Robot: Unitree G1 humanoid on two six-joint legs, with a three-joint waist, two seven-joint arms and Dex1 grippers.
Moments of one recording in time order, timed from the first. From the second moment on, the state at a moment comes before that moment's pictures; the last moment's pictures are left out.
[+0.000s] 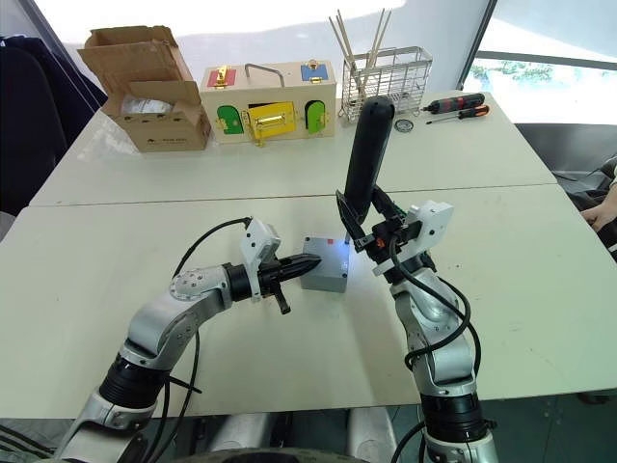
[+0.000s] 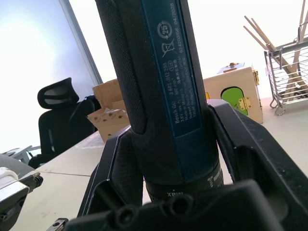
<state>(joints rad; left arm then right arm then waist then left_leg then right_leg) -0.30 0.30 -0.24 -0.26 -0.38 0.58 -0.67 -0.12 -0.18 0.03 -0.34 0.26 0.07 0.35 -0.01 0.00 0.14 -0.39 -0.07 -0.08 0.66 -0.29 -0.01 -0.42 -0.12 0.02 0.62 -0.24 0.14</state>
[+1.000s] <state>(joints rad) -0.29 0.29 -0.24 -0.26 -0.38 0.58 -0.66 -0.30 -0.30 -0.08 -0.39 0.43 0.35 0.34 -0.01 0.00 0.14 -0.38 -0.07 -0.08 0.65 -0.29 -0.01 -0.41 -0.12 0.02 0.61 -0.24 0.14</state>
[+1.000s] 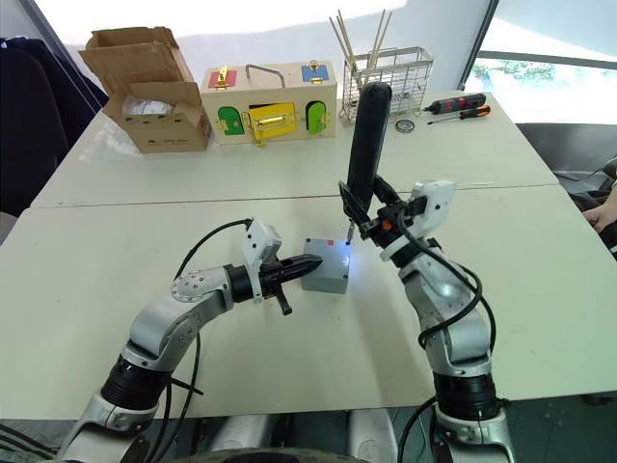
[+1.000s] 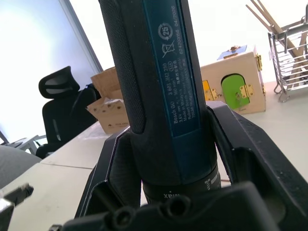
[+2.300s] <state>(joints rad) -0.34 0.24 -0.30 -0.45 -0.47 0.67 -0.59 -0.52 -1.16 -0.11 0.24 0.58 1.23 0.52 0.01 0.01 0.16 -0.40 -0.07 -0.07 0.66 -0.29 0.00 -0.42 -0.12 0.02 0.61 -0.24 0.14</state>
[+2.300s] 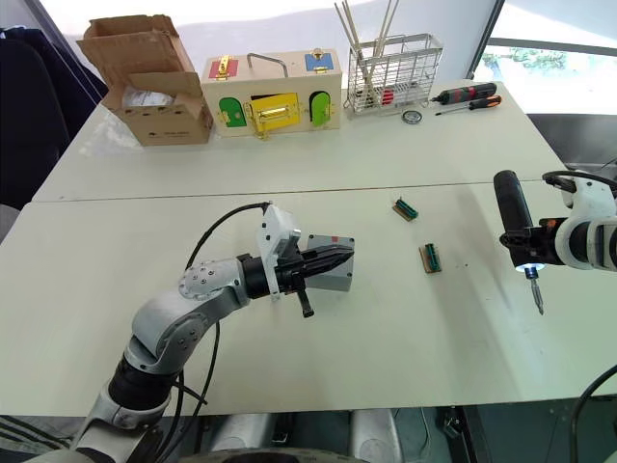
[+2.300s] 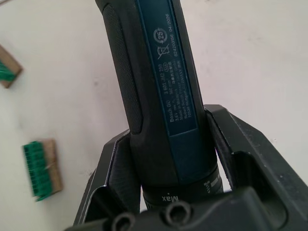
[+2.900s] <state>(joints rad) -0.29 0.26 -0.16 -0.47 -0.47 0.63 -0.51 -0.59 -1.09 -0.02 0.40 0.39 1.13 0.63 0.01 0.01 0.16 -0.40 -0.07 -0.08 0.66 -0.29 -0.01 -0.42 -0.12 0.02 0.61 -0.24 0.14</state>
